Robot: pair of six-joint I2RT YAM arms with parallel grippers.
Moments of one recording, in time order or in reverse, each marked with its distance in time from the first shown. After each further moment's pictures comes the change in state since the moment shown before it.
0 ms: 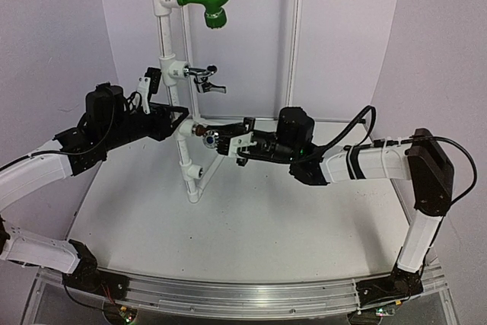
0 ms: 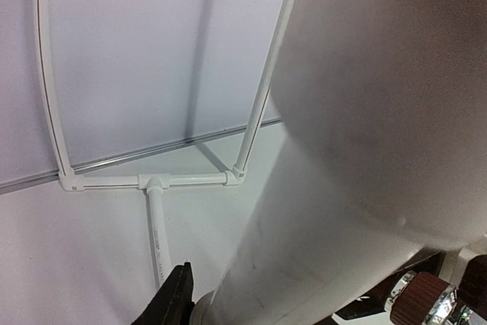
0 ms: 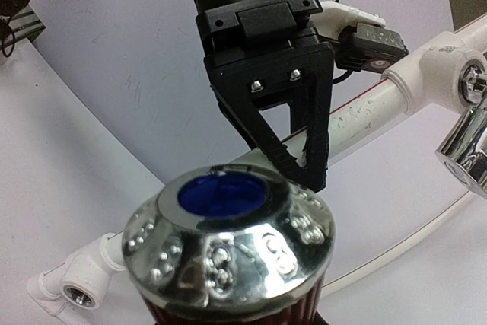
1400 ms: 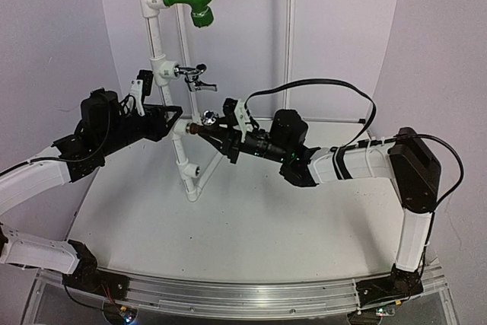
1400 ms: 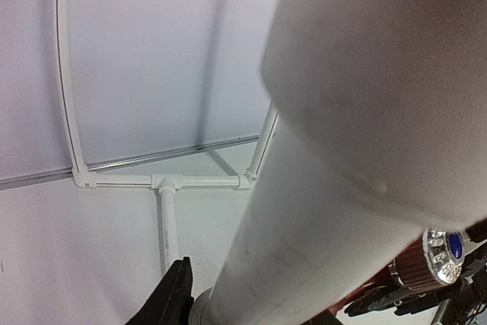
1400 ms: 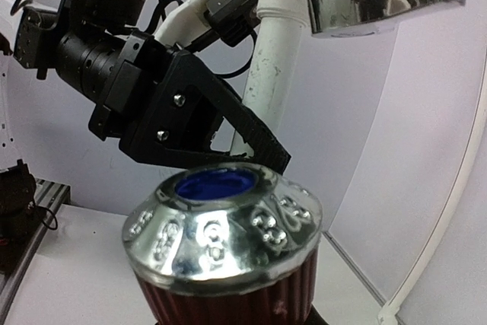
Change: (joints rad) left arm 0.012 -0.039 -0.071 0.081 -0.050 -0.030; right arm 0.005 0.101 0.060 0.156 0.003 0.810
